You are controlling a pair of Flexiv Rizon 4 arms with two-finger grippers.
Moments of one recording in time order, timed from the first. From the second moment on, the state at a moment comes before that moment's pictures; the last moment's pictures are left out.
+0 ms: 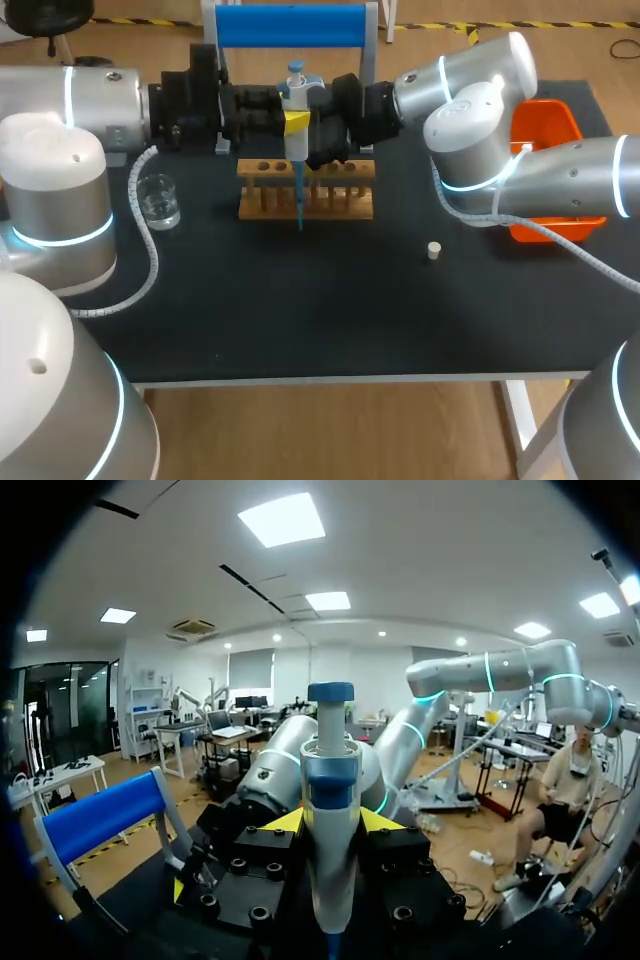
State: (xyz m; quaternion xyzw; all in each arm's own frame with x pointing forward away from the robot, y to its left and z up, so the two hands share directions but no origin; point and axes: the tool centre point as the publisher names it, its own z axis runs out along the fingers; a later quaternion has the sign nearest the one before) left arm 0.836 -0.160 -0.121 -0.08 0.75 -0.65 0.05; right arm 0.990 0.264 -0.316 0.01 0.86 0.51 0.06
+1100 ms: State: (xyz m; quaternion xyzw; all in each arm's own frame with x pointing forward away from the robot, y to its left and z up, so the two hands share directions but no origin) left arm 0.835 -0.159 -0.120 -0.08 0.75 -0.65 0.05; right arm 0.927 0.188 -0.259 0.00 0.80 0.59 0.06
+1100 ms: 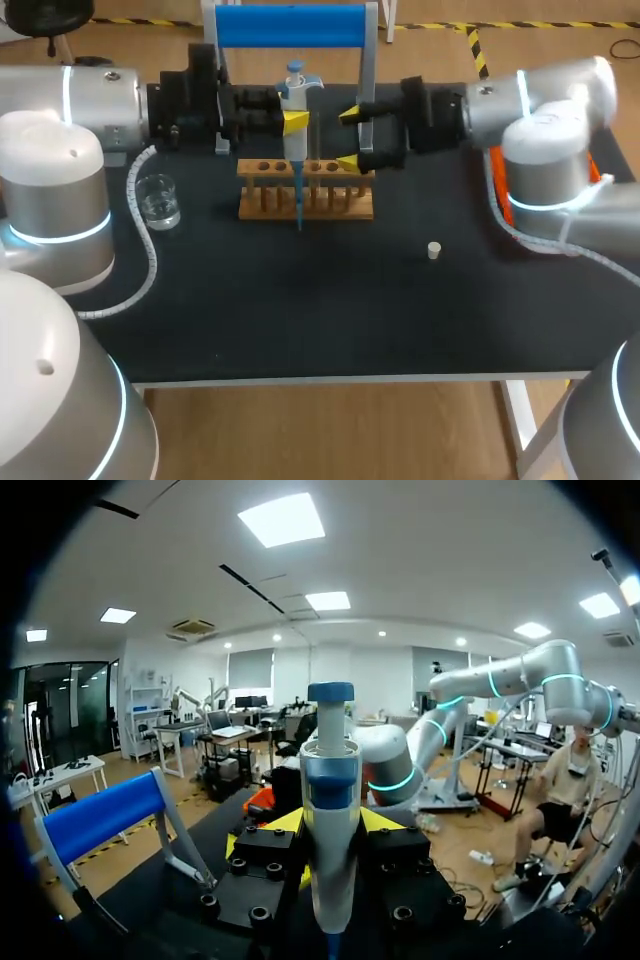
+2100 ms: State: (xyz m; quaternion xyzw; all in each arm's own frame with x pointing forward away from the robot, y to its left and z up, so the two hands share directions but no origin) left arm 0.835 -0.159 -0.119 -0.08 0.75 -0.65 0.05; right arm 0.833 0.197 -0.192 -0.01 0.73 0.68 0.00
